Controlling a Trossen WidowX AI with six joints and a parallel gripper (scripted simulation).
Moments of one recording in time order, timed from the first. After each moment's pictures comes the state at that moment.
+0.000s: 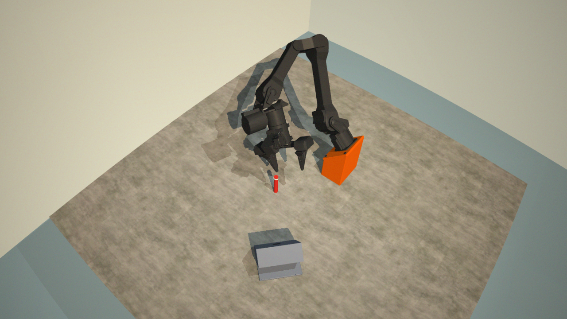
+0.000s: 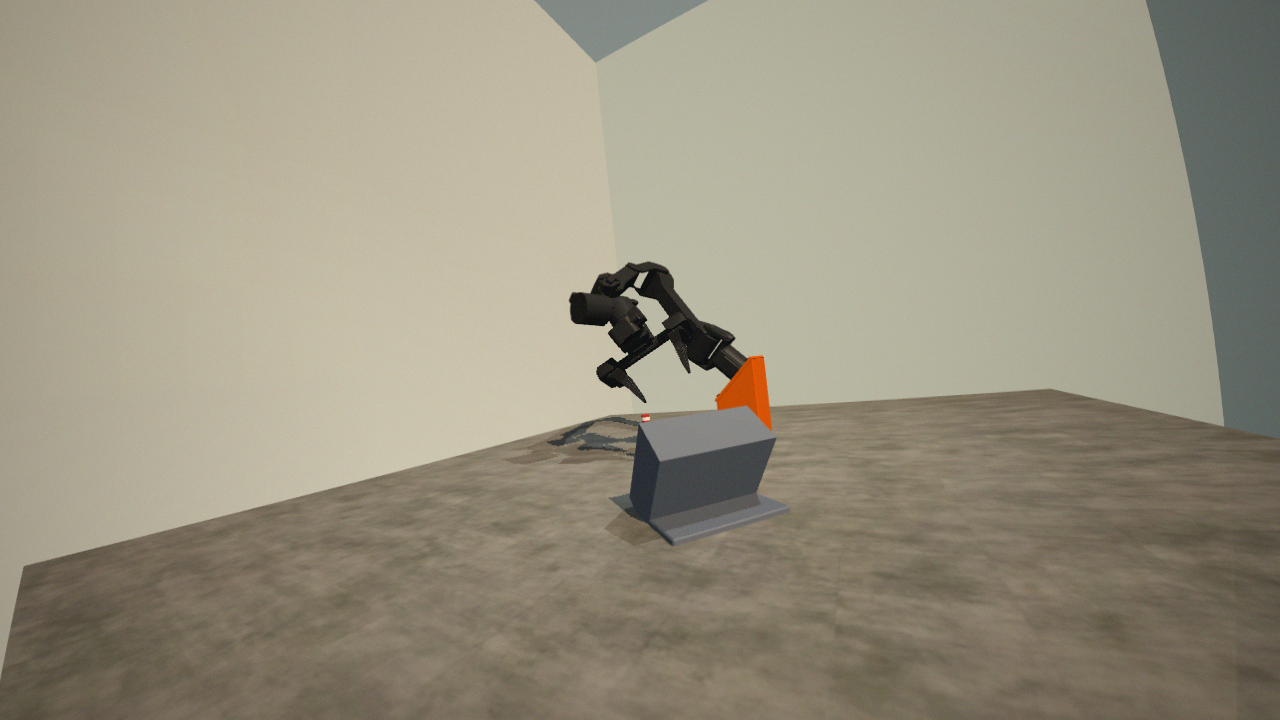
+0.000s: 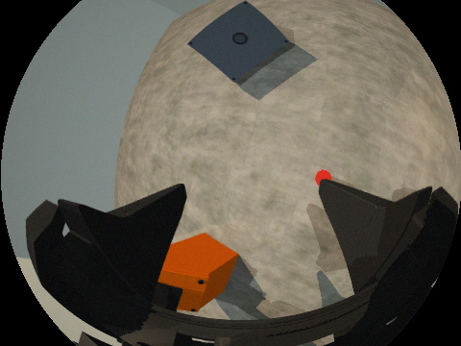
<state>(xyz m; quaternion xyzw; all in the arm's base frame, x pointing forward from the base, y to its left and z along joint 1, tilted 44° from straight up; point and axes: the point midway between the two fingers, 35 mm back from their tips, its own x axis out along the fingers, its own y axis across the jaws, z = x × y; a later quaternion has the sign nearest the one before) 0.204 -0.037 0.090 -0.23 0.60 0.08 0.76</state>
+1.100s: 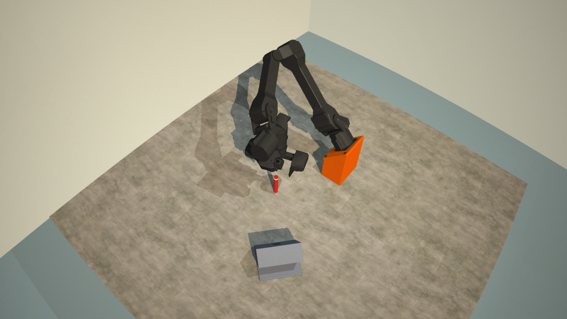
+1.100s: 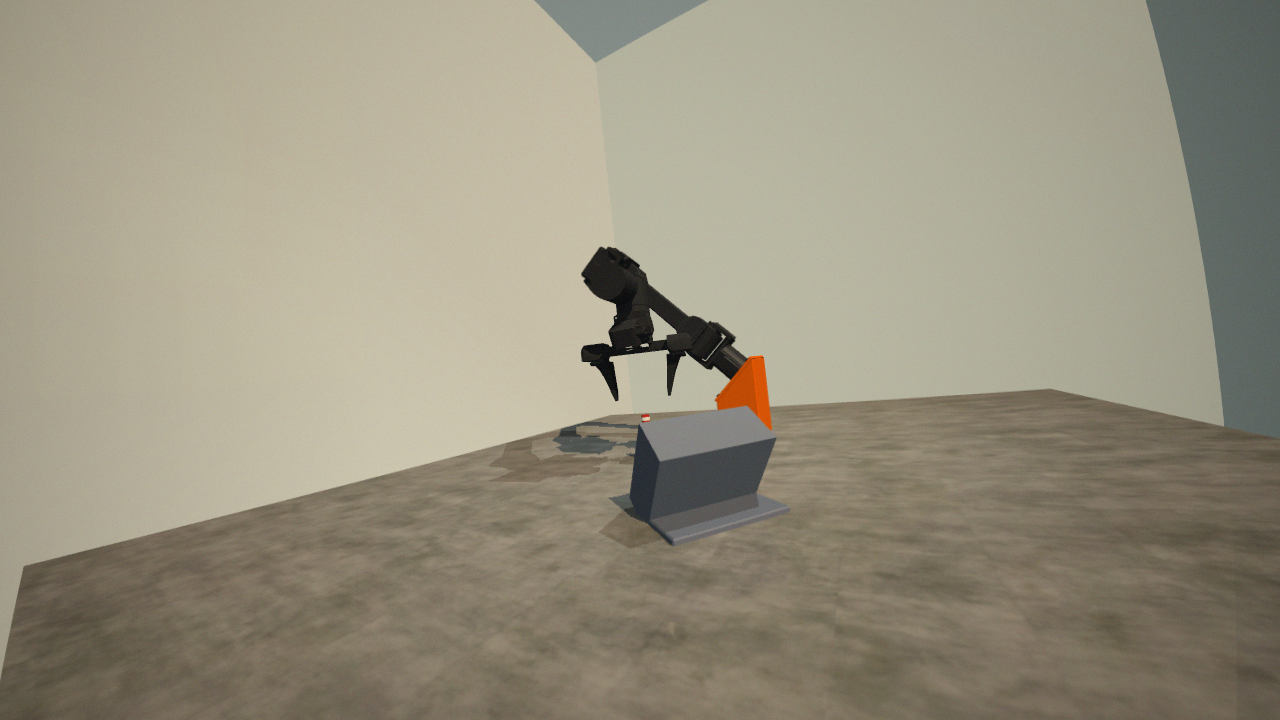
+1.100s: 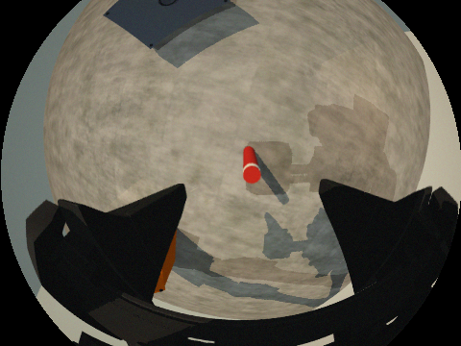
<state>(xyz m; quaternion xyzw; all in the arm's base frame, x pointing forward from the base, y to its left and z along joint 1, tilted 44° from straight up) 0.235 -0.053 0.098 -0.40 0.66 -0.12 0.62</state>
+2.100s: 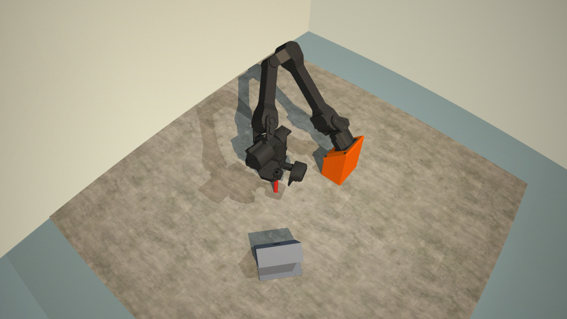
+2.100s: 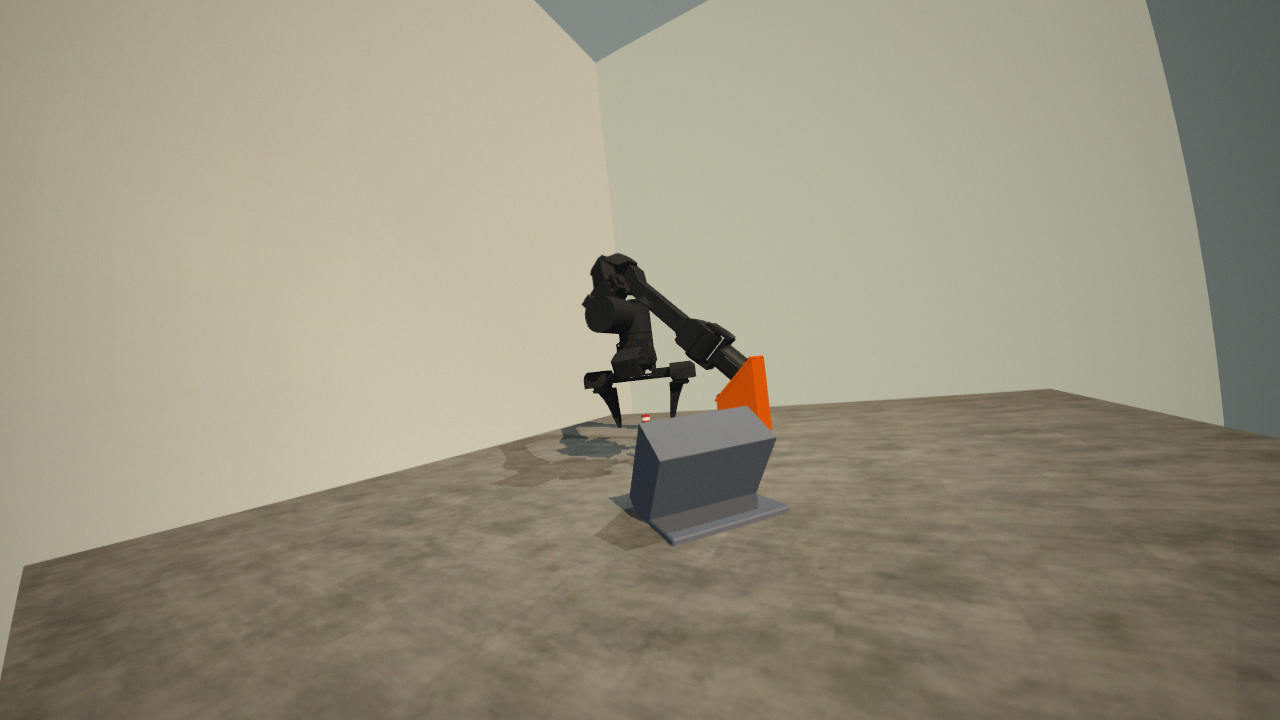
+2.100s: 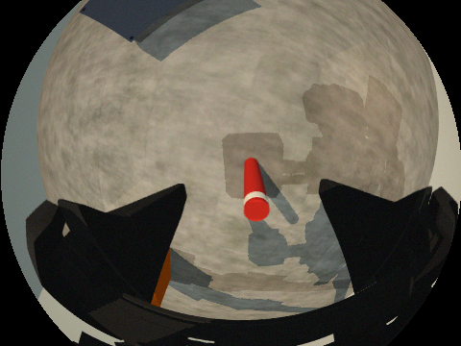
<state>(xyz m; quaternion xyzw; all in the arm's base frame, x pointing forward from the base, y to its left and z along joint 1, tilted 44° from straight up) 0.240 -0.084 0.065 -0.40 0.66 -0.13 0.62</state>
